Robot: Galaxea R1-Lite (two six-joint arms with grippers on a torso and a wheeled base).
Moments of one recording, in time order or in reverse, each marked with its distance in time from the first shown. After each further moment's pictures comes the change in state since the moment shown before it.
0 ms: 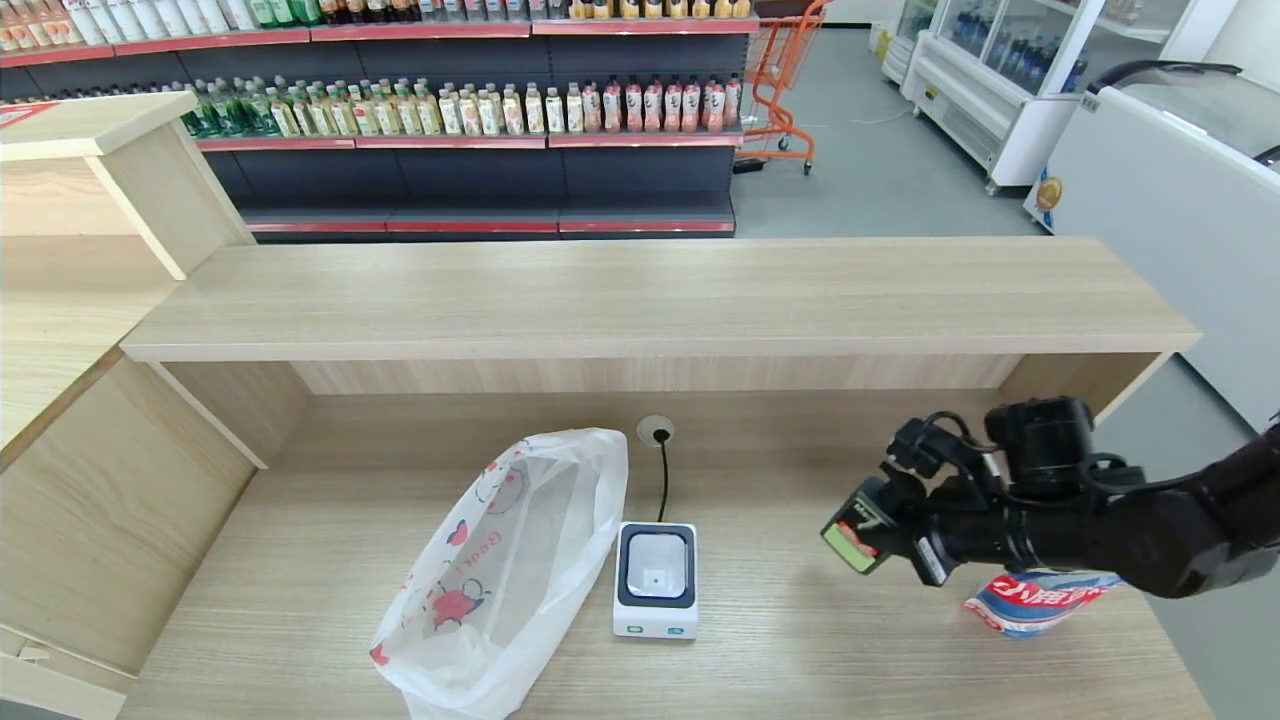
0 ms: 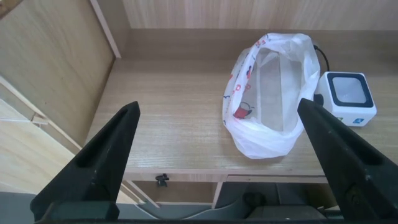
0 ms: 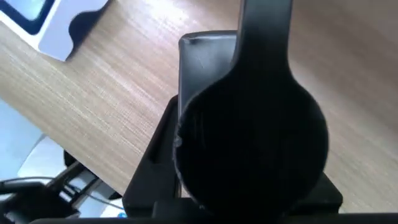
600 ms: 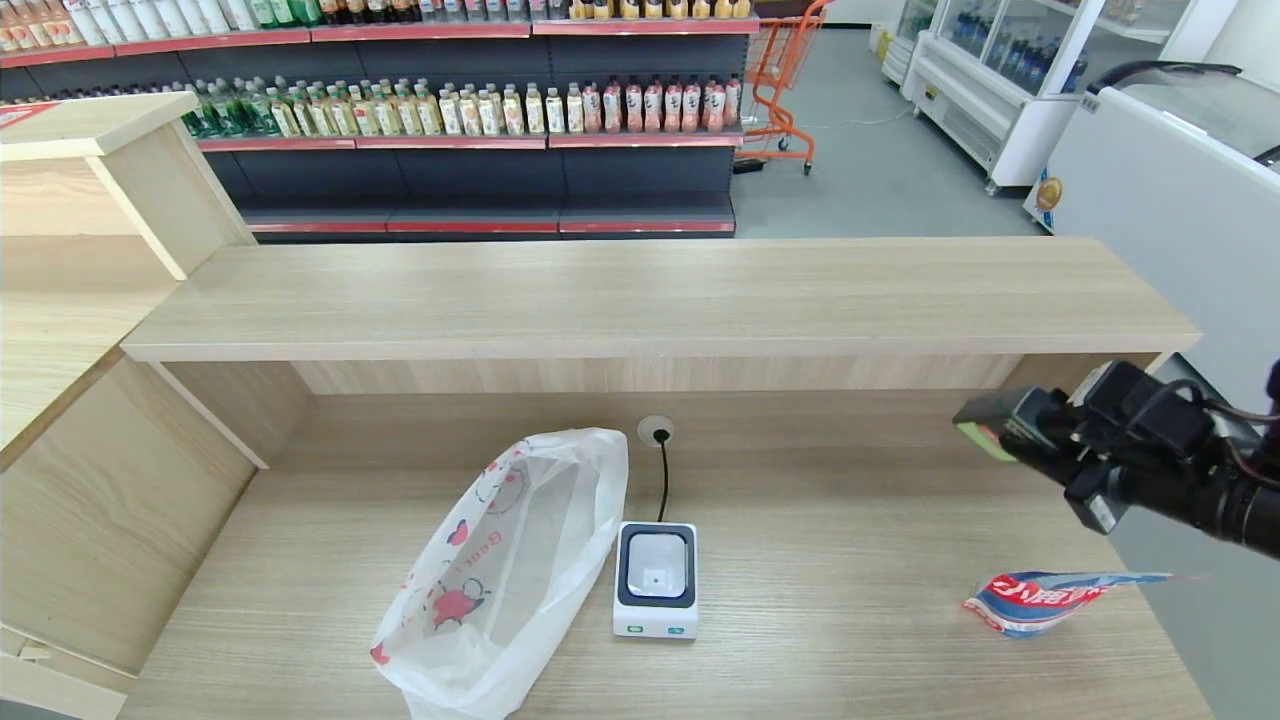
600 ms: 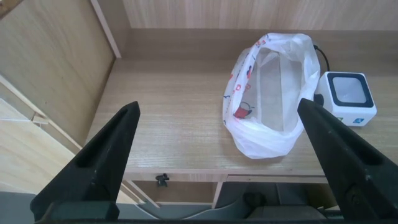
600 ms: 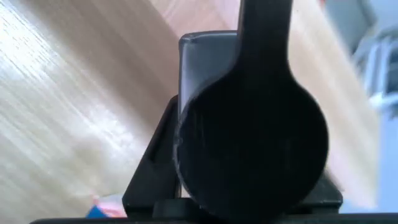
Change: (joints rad) left arm 0.000 0.000 0.000 0.000 0.000 0.000; right arm -0.241 -0.359 0.205 -0.309 0.027 -0.440
